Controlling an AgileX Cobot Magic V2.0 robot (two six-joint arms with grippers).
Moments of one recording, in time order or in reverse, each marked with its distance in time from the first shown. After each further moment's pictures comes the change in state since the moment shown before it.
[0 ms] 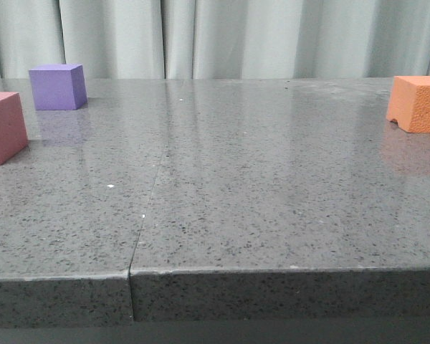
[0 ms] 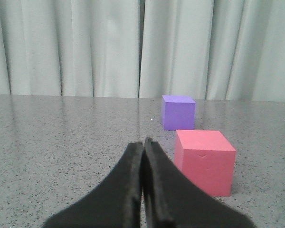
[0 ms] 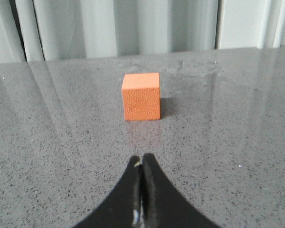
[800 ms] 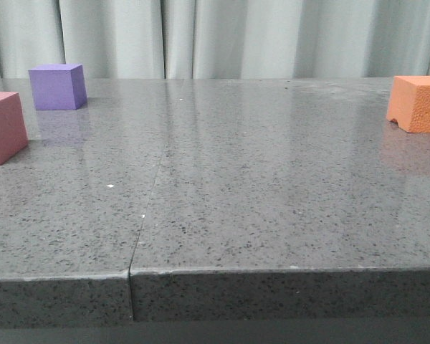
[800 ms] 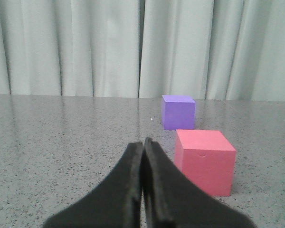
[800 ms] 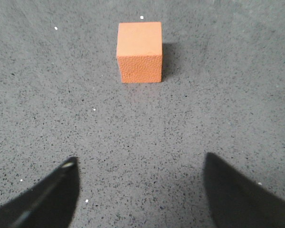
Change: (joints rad) left arm 0.000 0.000 0.000 0.000 0.000 0.000; right arm 0.000 0.755 -0.665 0.000 0.450 0.000
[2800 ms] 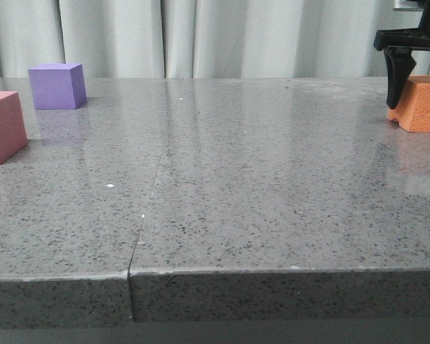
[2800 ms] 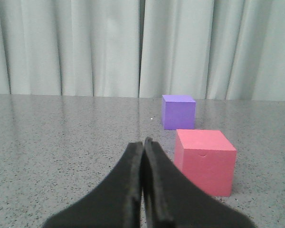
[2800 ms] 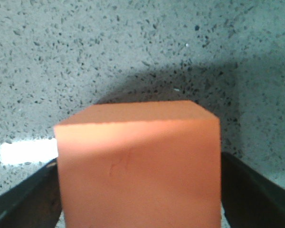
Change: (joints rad) left arm 0.000 0.000 0.000 0.000 0.000 0.000; right arm 0.000 1.153 -0.890 0.008 0.355 0.046
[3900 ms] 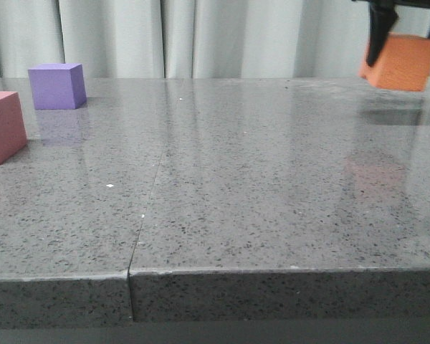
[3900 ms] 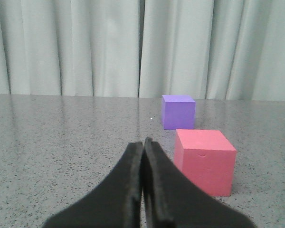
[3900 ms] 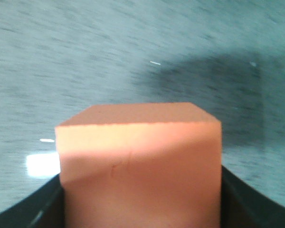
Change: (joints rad) left arm 0.000 0.000 0.000 0.000 0.000 0.000; right arm 0.090 0.002 -0.207 0.054 0.101 0.068
